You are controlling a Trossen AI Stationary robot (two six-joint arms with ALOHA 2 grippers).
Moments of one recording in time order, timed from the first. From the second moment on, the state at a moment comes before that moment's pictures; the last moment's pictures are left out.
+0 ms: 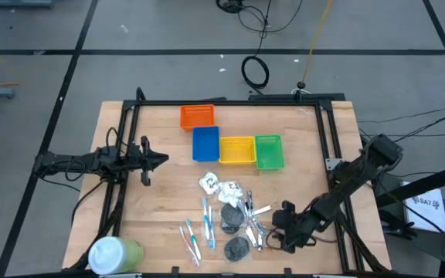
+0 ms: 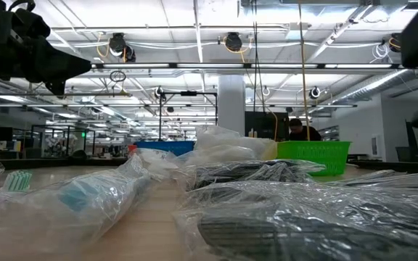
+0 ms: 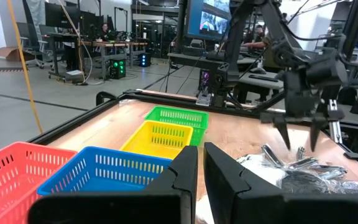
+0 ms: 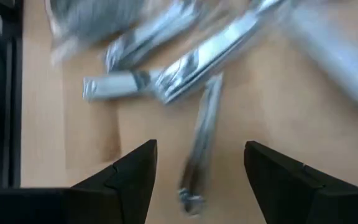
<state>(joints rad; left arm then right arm) -0.05 0.04 0.02 0.06 -0.18 -0.08 0.78 1.62 0.73 -0.10 0.23 0.97</state>
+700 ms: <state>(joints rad) -0.05 0.04 0.02 0.06 -0.18 -0.23 0.78 1.72 0.80 -0.39 0.16 1.09</state>
